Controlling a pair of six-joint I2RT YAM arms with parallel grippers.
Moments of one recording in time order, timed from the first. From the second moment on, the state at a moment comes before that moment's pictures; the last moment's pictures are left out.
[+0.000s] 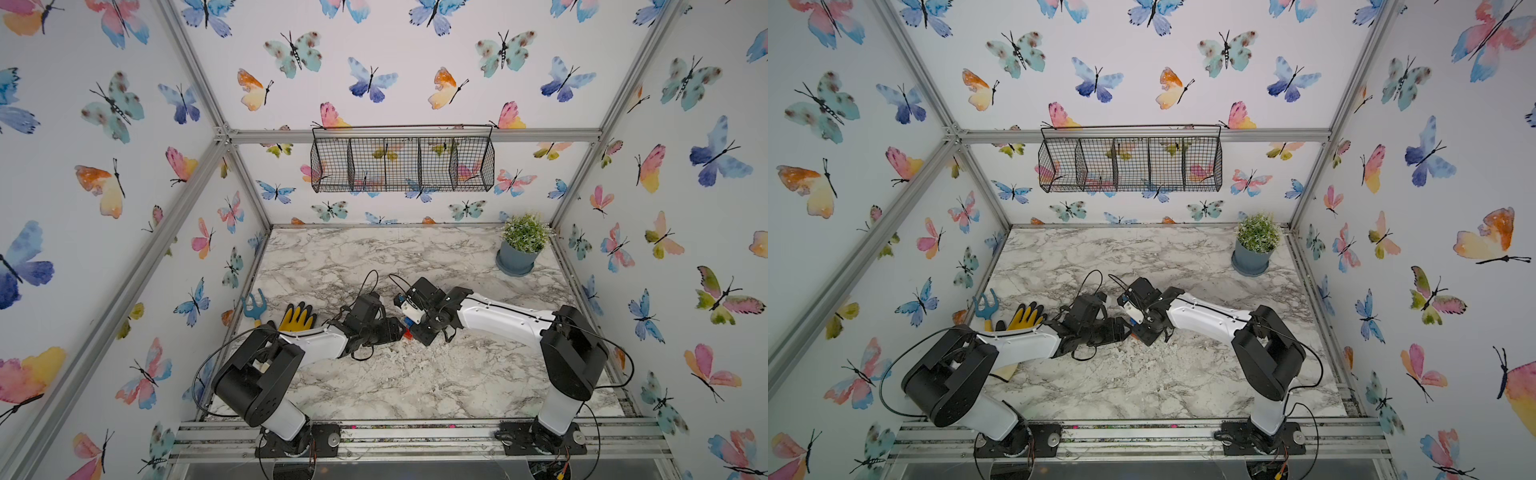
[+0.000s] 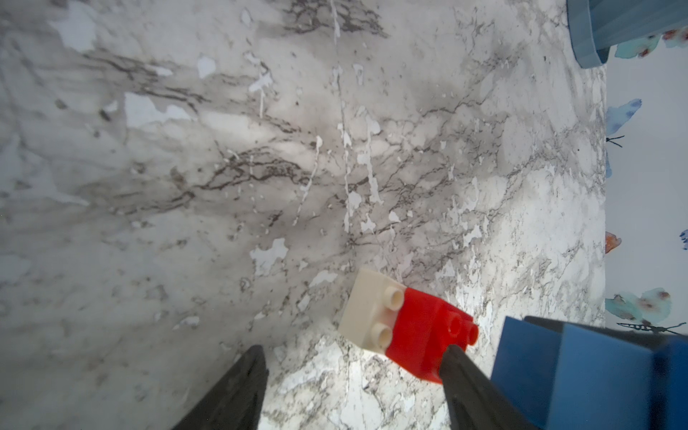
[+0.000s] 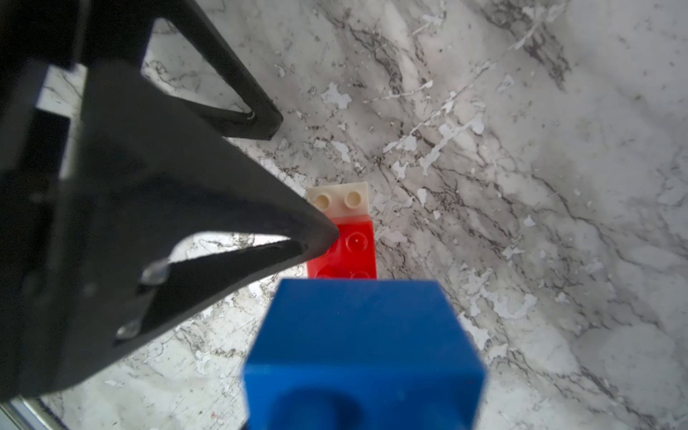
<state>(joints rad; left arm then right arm) -0.62 1.56 0.63 0.07 0.25 -0.73 0.90 1.79 1.26 -0.69 -0.03 -0.09</state>
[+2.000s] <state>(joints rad) -0.62 1.53 0.57 0.16 0.26 -0.75 0.94 1.94 1.44 -0.86 0.04 -0.13</state>
